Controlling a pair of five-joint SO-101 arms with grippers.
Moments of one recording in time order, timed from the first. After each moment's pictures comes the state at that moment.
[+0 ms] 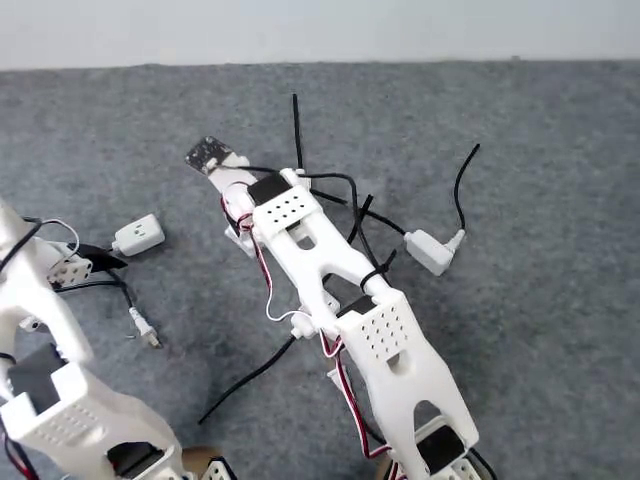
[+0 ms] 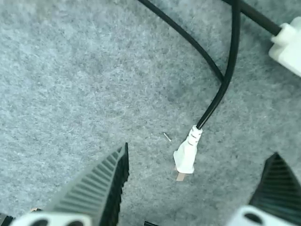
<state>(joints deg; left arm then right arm) -41.1 12.6 2.4 98.2 24.6 -36.8 55.5 -47.2 69.5 15.5</state>
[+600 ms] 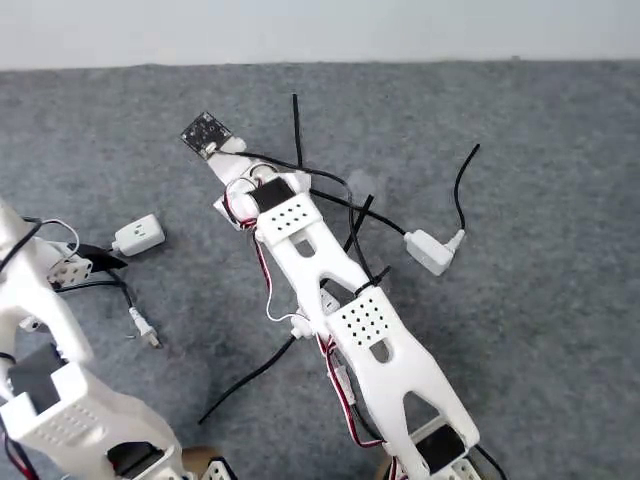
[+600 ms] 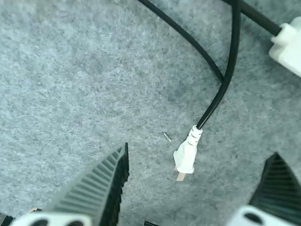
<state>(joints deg) -41.1 12.6 2.4 98.2 24.6 -35.9 78.0 -78.4 61.2 15.5</state>
